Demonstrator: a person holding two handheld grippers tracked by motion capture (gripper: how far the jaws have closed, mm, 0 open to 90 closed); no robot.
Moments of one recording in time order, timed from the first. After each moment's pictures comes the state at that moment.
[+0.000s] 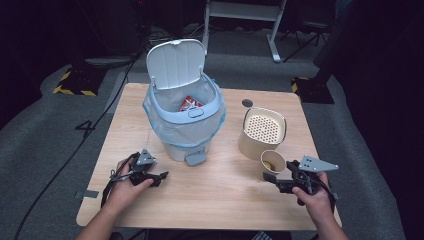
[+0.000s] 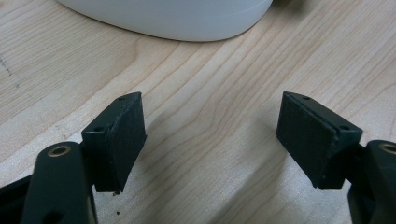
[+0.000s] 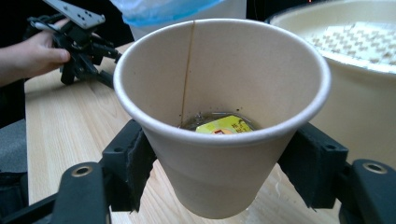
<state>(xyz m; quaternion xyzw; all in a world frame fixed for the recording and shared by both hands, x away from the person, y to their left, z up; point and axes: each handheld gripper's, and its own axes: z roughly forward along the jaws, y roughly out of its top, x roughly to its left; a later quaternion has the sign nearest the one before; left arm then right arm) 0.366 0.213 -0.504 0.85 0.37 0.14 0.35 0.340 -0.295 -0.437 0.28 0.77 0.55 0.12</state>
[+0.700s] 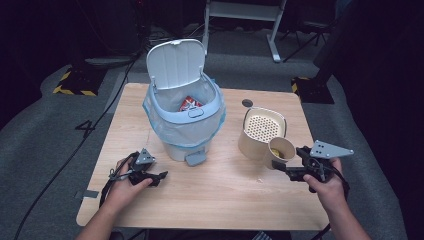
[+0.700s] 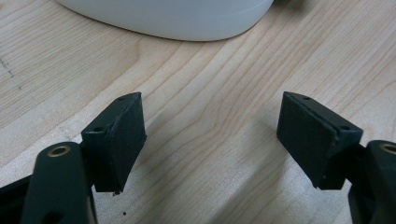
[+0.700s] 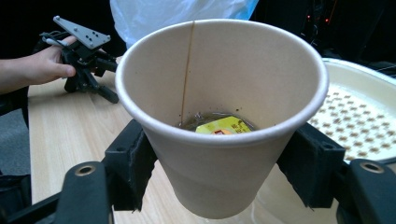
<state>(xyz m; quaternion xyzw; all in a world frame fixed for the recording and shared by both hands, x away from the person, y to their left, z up) 0.368 0.216 -0.504 0.85 0.36 0.14 0.35 0.353 -0.305 -0.381 0.25 0.79 0.54 0.14</state>
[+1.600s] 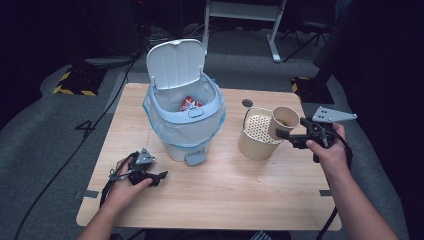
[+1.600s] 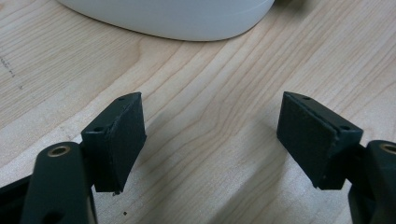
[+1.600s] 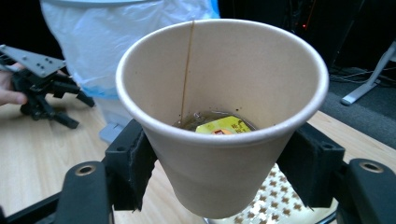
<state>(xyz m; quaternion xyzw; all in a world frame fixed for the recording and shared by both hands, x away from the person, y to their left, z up) 0.368 0.216 -0.504 0.85 0.36 0.14 0.35 0.420 -0.308 -0.332 0.26 0.79 0.53 0.17</state>
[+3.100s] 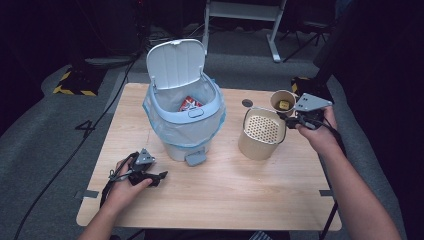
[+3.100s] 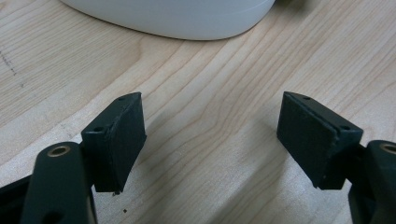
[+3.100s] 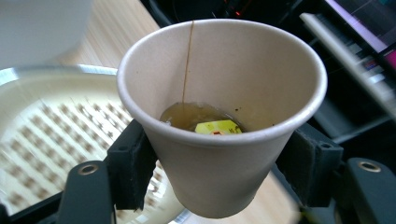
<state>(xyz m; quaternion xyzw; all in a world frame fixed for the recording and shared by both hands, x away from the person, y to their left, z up) 0.367 0.216 -0.504 0.85 0.37 0.14 0.35 0.476 -0.297 -0.332 0.16 0.84 0.33 0.39</state>
